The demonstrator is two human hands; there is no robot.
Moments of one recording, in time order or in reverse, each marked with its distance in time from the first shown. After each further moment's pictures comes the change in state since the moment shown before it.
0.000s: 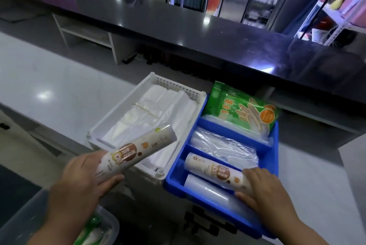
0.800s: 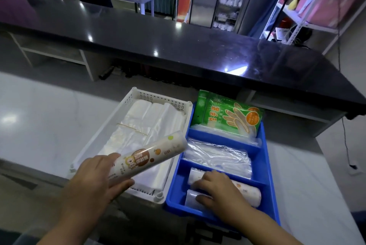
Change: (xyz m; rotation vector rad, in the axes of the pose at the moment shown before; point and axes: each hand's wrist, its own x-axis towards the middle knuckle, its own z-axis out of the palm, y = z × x) left_hand 0.065 0.011 0.001 -0.028 -0.105 0.242; right_hand 0.055 -0.066 0.026 0.228 -0.163 -0.132
